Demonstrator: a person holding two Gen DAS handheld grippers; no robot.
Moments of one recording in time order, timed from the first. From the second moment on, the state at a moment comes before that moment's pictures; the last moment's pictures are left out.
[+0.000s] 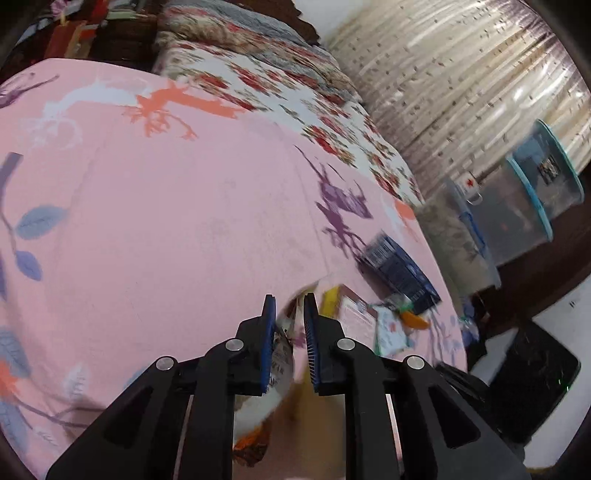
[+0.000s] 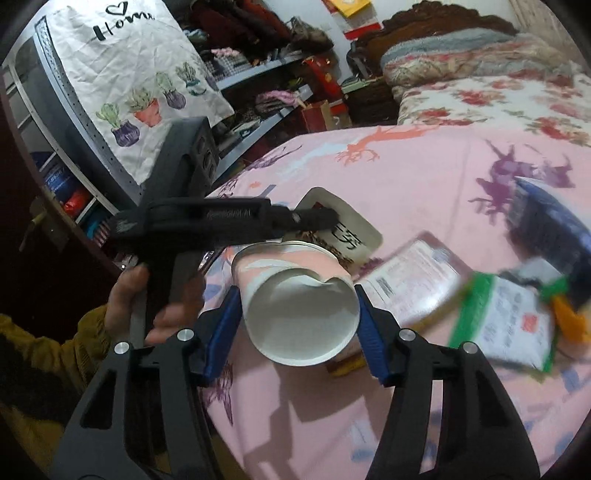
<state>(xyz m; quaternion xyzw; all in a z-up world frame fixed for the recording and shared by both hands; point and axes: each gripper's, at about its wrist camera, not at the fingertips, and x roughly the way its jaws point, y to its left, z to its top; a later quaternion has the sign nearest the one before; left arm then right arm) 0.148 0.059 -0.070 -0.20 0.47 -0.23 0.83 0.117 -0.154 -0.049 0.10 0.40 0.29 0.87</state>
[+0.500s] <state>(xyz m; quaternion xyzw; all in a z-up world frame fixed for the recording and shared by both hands) 0.142 -0.013 0.011 -0.18 0.41 -0.33 0.83 0.002 -0.357 -0.031 0.28 0.26 0.07 0.92</state>
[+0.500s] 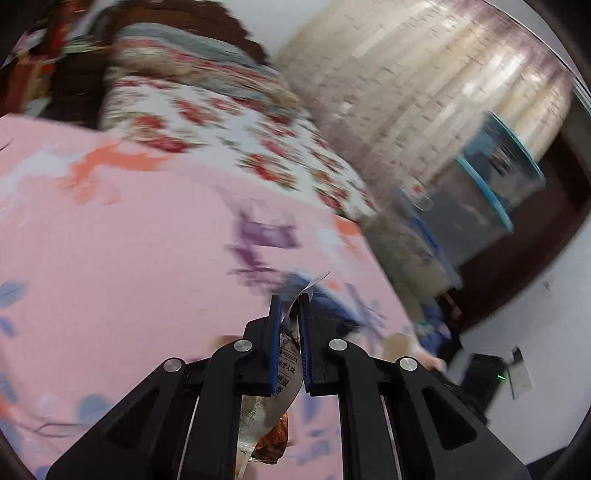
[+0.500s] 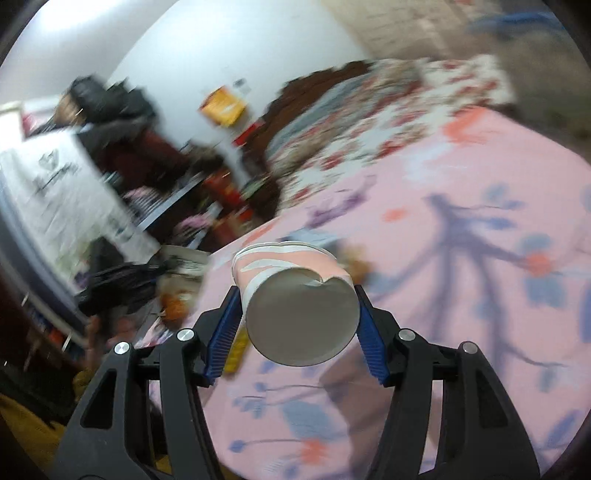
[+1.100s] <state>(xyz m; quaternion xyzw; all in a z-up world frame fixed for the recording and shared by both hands) 0.171 -0.474 -0.024 0.02 0.52 -0.52 0.68 -0.084 -0.576 -0.003 0.27 0.19 -0.19 0.92</state>
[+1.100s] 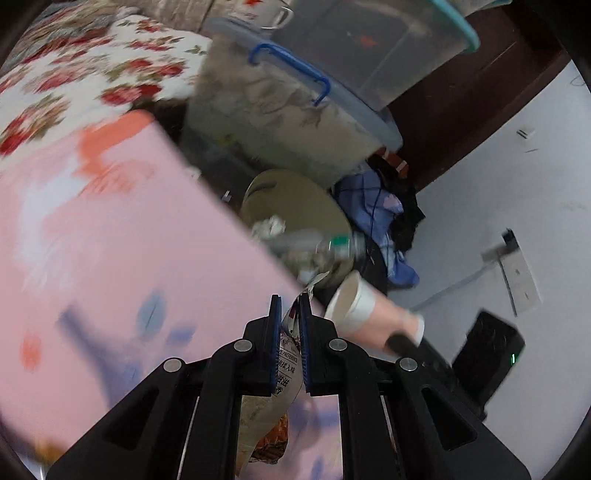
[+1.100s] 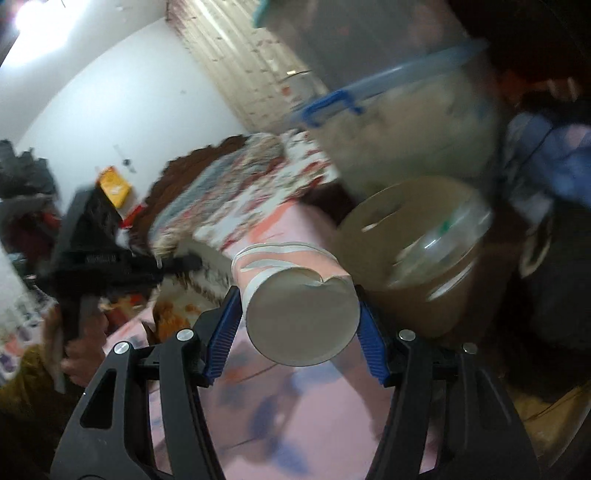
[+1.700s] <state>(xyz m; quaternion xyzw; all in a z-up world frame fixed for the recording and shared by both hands) 0.192 -0.600 -0.025 0.06 0.47 -0.50 0.72 -0.050 -0.644 -0.008 0.24 0.22 -0.27 0.91</state>
